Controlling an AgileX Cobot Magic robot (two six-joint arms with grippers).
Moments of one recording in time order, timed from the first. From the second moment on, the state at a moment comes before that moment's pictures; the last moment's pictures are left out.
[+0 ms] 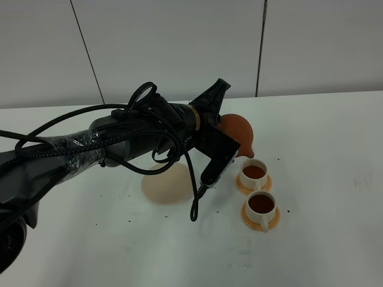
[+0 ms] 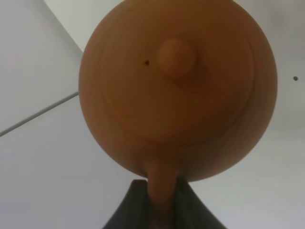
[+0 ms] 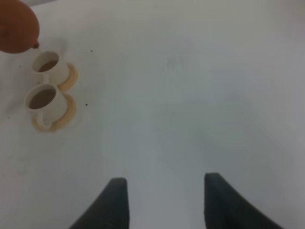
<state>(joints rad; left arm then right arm) -0.60 2.13 -1.57 0.54 0.17 1.39 -0.01 -0.01 -0.49 0.12 1.07 0.04</state>
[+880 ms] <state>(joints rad) -0.60 2.13 -1.57 0.59 0.14 1.39 -0.01 -0.01 -0.49 0.12 1.07 0.04</state>
